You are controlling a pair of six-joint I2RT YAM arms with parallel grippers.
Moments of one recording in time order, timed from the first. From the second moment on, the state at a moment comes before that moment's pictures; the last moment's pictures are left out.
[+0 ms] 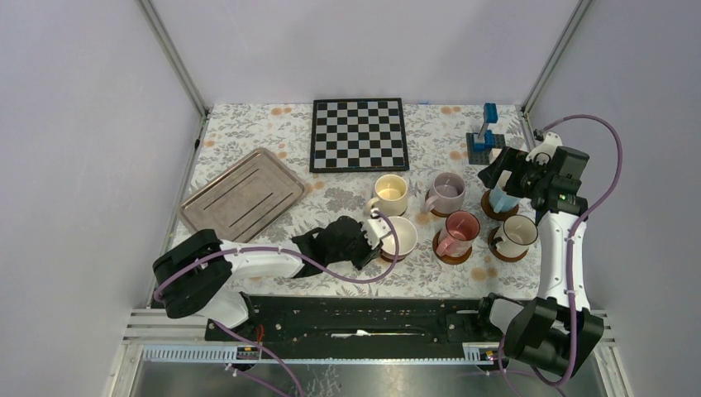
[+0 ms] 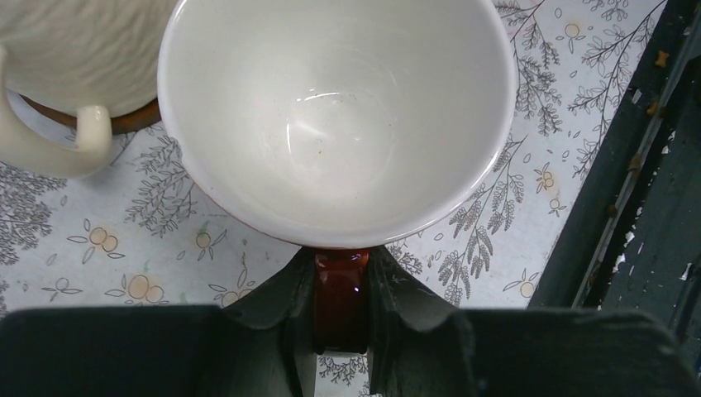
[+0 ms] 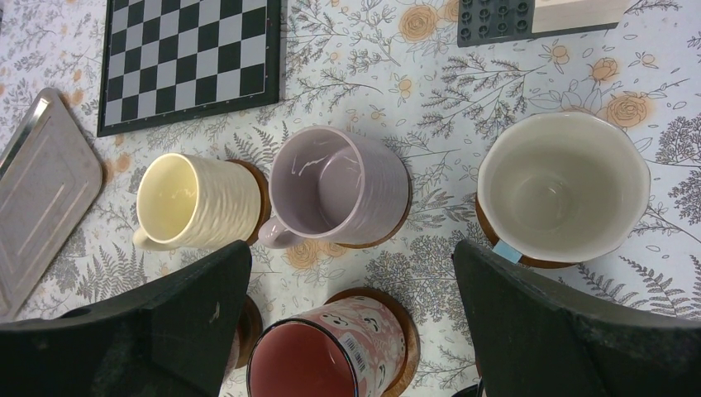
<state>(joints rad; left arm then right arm) -1.04 1.46 0.64 0.26 0.07 0.00 -0.35 1.10 0.96 -0.49 -0.53 0.11</state>
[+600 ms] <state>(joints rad) -1.04 1.48 0.63 0.34 0.07 -0.04 -0.35 1.09 0.95 -0.49 -0.53 0.11</state>
